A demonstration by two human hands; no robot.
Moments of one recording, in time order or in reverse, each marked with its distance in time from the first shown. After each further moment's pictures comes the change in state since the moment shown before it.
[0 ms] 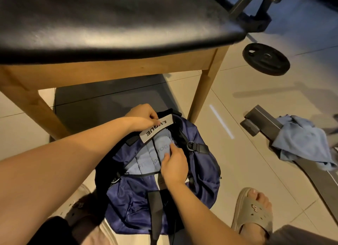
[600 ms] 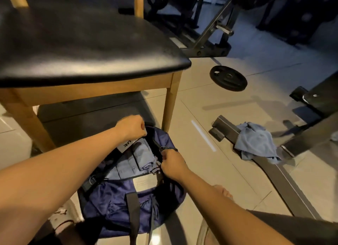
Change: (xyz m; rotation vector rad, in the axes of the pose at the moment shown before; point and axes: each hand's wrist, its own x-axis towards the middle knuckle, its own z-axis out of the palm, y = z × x) left_hand -0.037 0.073 0.000 0.313 0.098 0.018; right_hand -0.020 -0.001 -0.137 -0.169 -0.302 -0.132
